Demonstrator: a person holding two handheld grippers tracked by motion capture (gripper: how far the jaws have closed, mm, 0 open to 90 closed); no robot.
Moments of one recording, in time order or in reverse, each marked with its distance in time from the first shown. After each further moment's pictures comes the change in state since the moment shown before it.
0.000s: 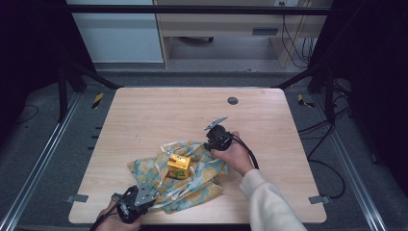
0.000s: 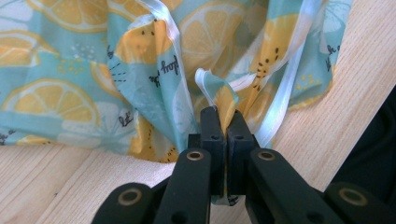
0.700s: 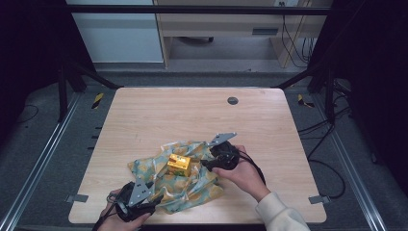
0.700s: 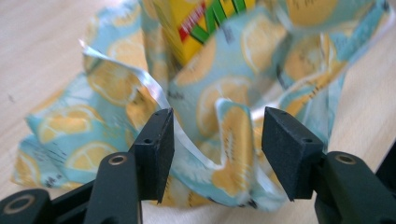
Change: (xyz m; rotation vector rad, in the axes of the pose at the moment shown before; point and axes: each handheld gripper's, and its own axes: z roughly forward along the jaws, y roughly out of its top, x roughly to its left) left arm 0.001 0.012 -0.018 -0.233 0.081 -0.053; right arm 0.046 -0.033 -0.052 -0.115 0.075 -0.069
